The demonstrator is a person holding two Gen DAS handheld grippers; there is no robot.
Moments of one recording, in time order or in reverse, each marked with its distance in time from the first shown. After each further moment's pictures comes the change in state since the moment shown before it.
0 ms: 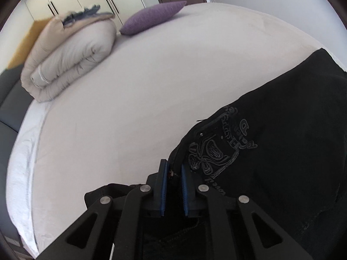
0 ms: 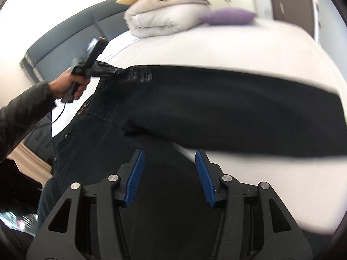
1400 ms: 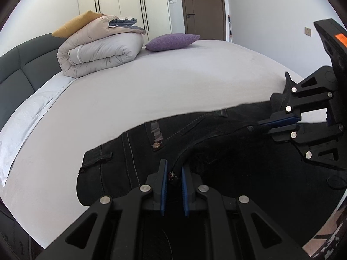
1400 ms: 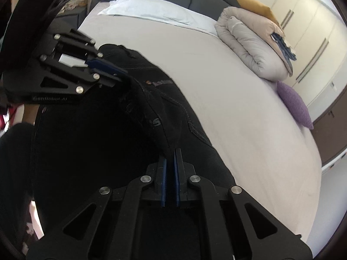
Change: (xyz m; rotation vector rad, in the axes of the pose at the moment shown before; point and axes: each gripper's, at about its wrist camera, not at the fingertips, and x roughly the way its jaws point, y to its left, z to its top) left arm -0.097 -0.016 -0.137 -0.272 -0.169 -0.058; right arm 0.127 0.234 0.061 -0.846 0.109 -0.128
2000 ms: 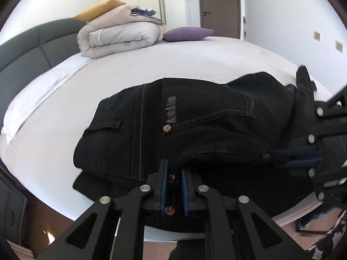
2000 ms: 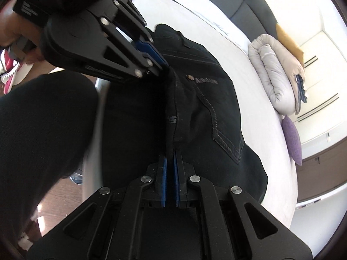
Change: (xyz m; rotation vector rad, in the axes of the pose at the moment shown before) left arm -0.021 0.018 -0.087 -0.134 0.003 0.054; right arm 0.024 0.207 0.011 -0.274 0.038 -0.044
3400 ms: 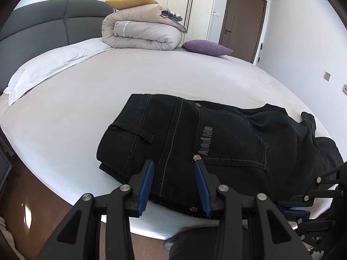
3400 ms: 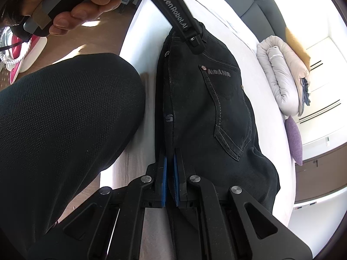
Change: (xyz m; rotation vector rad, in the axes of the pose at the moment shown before) left arm -0.005 0.055 -0.012 -0.201 -0.068 -0.029; right arm 0.002 0.048 -0.023 -0.050 0.061 0.001
